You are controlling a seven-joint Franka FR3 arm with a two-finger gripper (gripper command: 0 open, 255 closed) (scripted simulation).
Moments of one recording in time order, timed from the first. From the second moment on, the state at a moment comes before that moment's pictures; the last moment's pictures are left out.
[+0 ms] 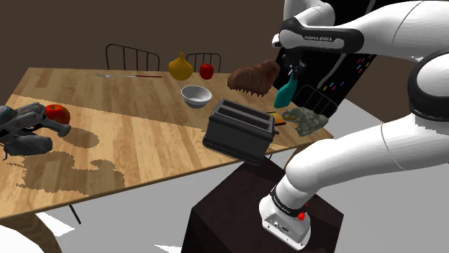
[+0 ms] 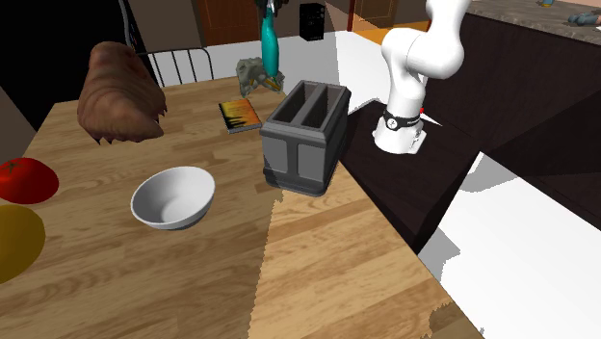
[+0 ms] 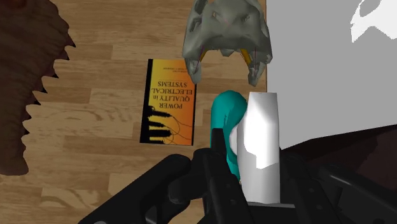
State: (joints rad) arm -0.19 -0.52 -0.32 -2.24 -0.71 1.74 -1.52
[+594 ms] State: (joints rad) arm -0.20 -0.51 -0.34 -2.34 -0.74 1.84 -1.47
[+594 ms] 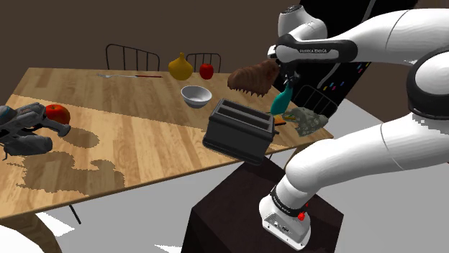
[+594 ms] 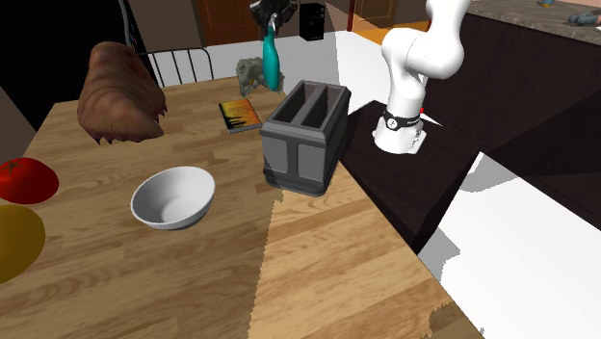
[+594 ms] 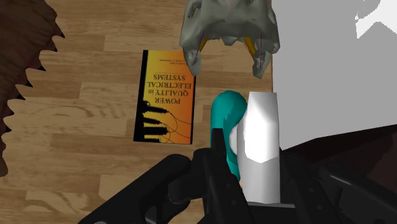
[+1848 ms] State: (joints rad) arm -0.22 -0.43 -0.40 -2.52 -0.82 2.07 -1.34
